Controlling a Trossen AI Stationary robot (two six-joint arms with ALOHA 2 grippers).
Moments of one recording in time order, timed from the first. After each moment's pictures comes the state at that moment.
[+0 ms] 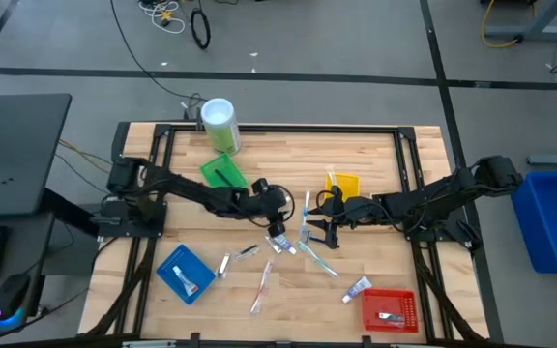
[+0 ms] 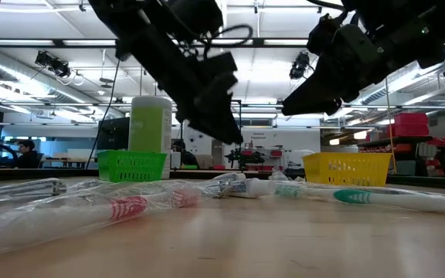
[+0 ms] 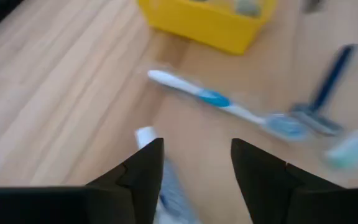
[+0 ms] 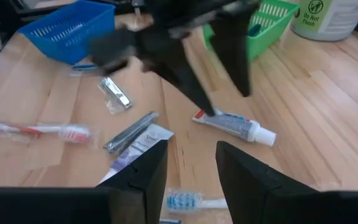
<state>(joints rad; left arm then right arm) -0.06 1.80 1.01 0.04 -0.37 -0.26 0.16 1.35 0.52 0.34 0.23 0.22</state>
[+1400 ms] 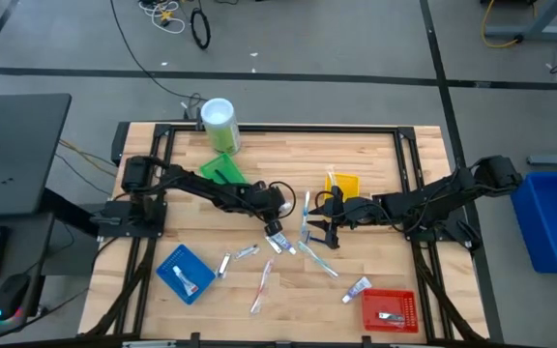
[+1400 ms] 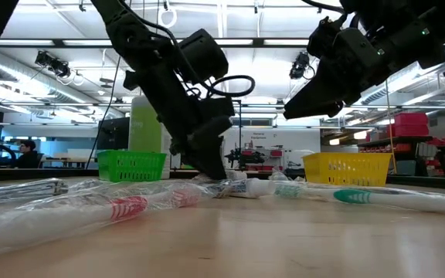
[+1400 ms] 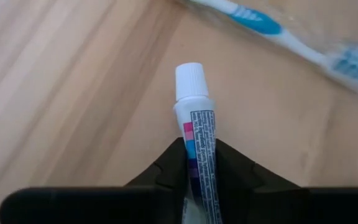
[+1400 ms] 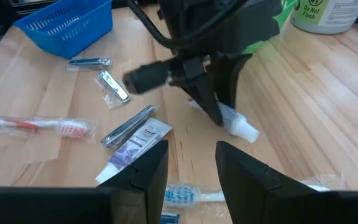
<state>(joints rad) 0.02 1.90 1.01 -0.01 -0.19 -0.31 0.16 1.36 0.52 0.32 0.23 0.23</state>
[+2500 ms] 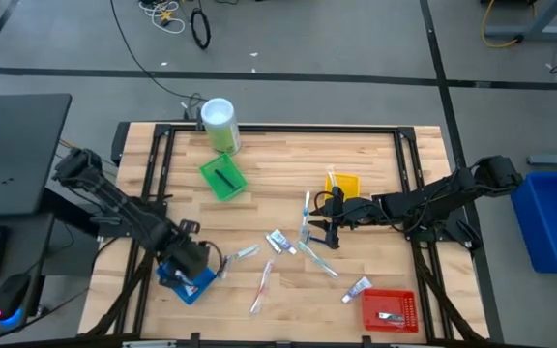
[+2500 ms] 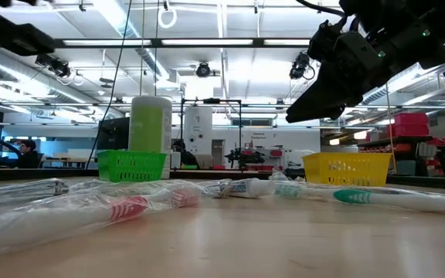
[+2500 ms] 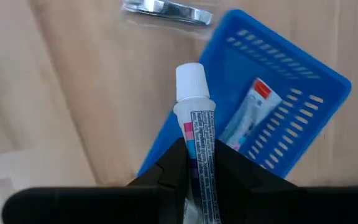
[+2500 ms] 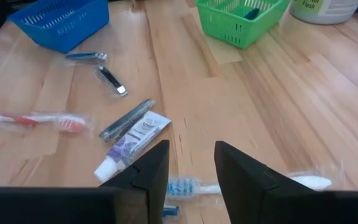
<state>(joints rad) -0.65 1.34 1.01 -1.10 0.00 -0.43 0.16 1.36 0.52 0.30 0.23 0.25</state>
